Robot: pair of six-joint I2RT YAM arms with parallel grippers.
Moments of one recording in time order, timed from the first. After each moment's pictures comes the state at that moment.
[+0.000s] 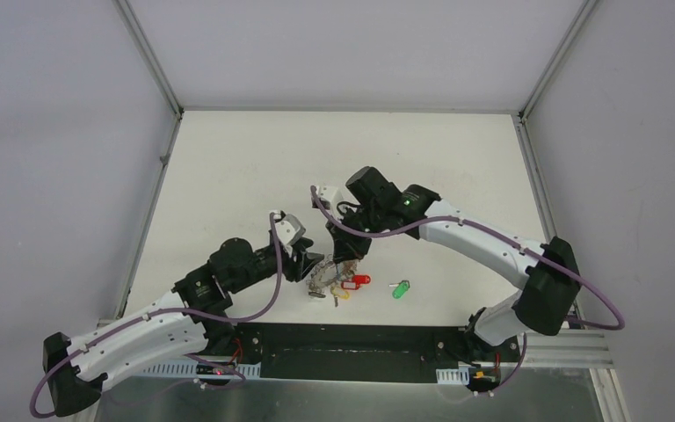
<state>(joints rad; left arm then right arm) -0.95 0.55 0.43 0.02 -0.01 -0.06 0.94 1.53 1.30 -0.73 -0.51 -0.05</state>
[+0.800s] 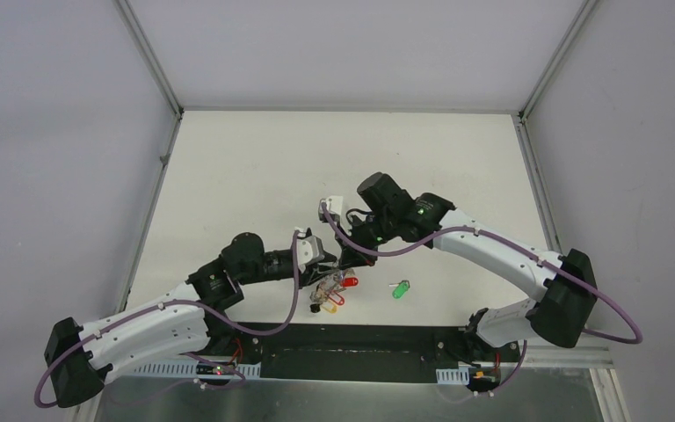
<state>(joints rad) -0.95 0.69 0.43 0.17 0.34 0.16 0.94 1.40 1.20 -0.70 -0.61 -0.25</state>
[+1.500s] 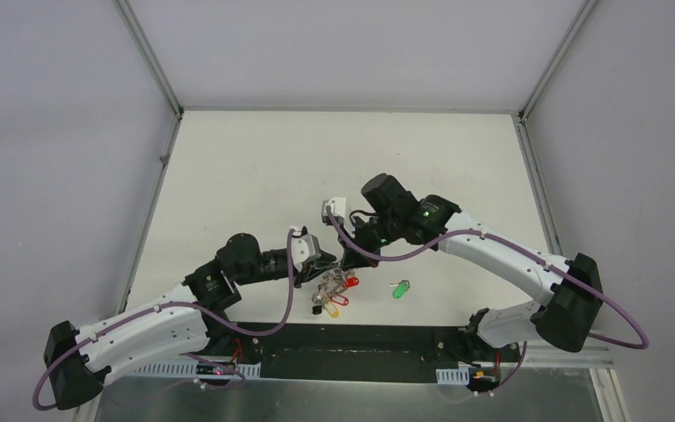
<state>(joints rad) -0.95 0.67 0.44 0.17 0.33 0.15 0.94 1.37 1.18 -0.70 -0.62 -0.28</state>
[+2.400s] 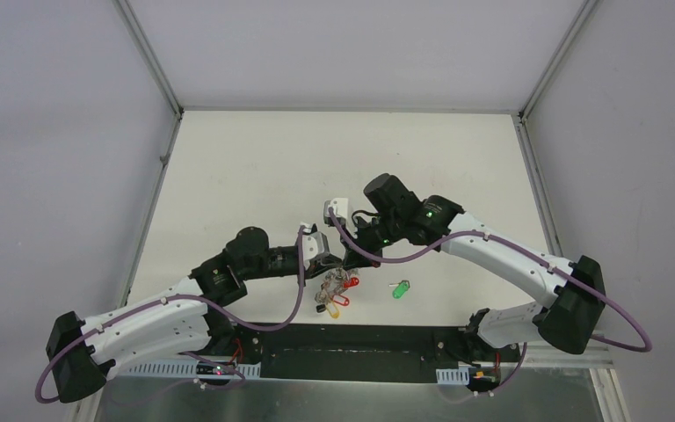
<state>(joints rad) -0.95 0.76 0.49 0.15 0.37 0.15 0.93 1.35 1.17 -0.71 -0.62 -0.30</state>
